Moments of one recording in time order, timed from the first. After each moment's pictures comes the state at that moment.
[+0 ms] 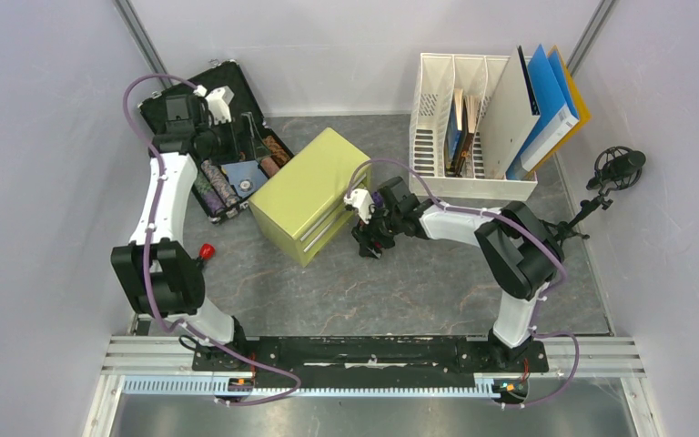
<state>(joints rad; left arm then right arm) 0.10 1.59 1.53 -0.70 0.49 -0.06 0.66 1.84 1.04 -0.09 -0.46 -0.30</state>
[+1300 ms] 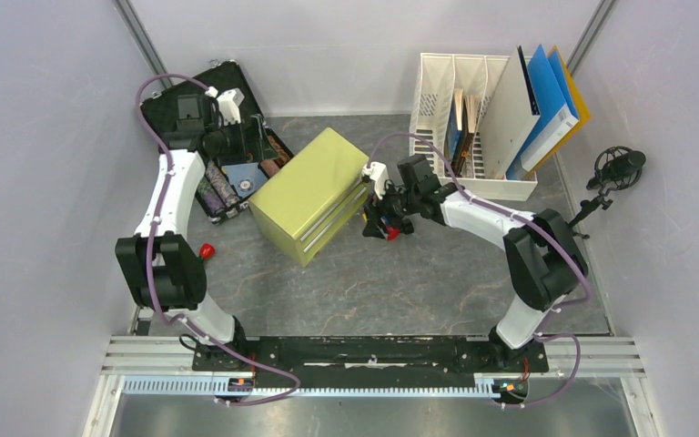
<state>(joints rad) 0.06 1.63 1.53 -0.69 0.48 -0.06 0.55 1.70 1.08 -0.20 -0.56 -0.27</state>
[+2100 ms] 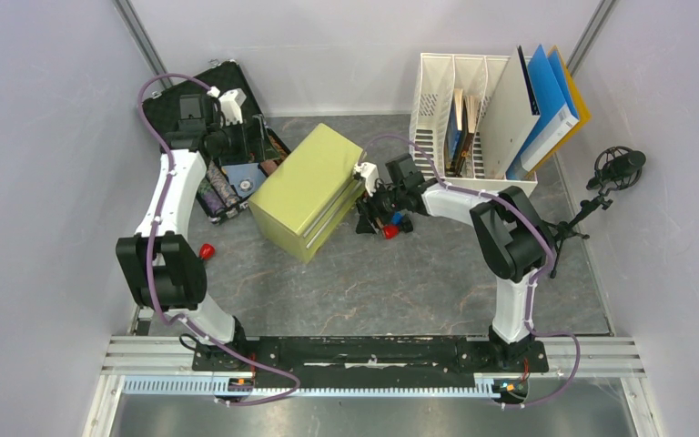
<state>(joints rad) 0.05 1.63 1.53 -0.69 0.47 -0.06 0.54 1.96 1.22 -0.13 -0.63 -0.22</state>
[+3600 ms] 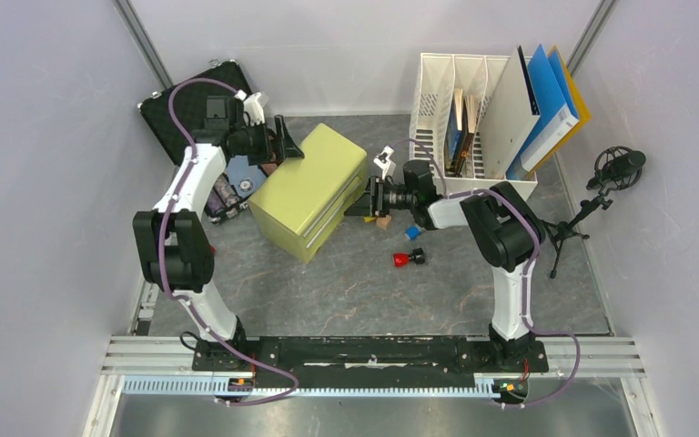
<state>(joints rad) -0.02 1.77 1.54 -0.58 0.61 -0.14 0.47 2.04 1.03 0.61 -0.85 0.66</state>
